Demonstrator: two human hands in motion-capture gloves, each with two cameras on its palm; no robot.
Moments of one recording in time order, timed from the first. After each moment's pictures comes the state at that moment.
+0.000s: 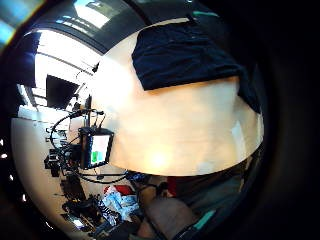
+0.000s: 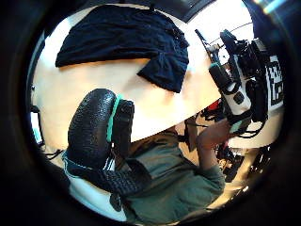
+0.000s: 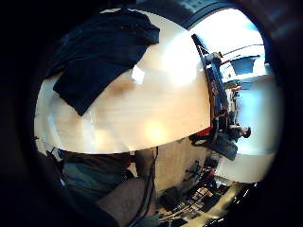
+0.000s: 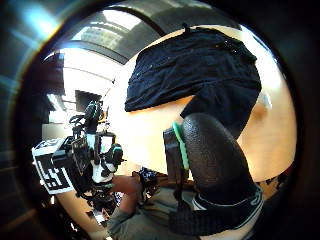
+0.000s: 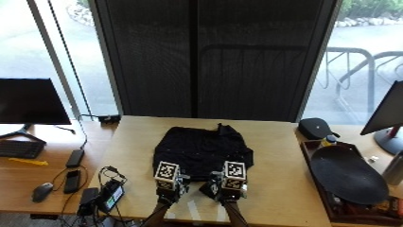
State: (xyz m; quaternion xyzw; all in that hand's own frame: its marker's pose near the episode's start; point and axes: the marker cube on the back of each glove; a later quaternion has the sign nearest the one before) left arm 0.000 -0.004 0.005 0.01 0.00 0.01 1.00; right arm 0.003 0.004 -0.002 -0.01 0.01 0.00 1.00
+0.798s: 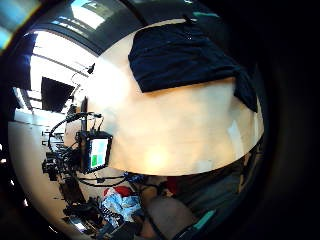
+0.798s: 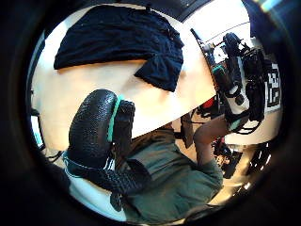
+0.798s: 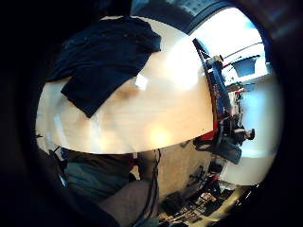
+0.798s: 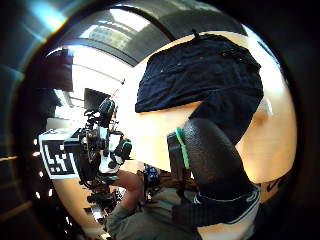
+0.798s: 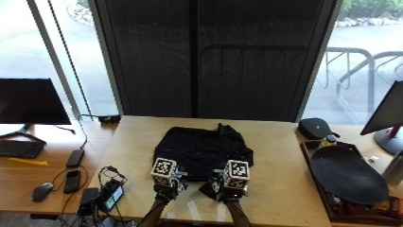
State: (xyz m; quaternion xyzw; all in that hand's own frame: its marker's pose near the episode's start) left arm -0.009 -0.014 -0.001 0.00 0.03 0.02 1.00; right arm 0.003 0.002 -0.019 0.02 -0.02 -0.01 1.00
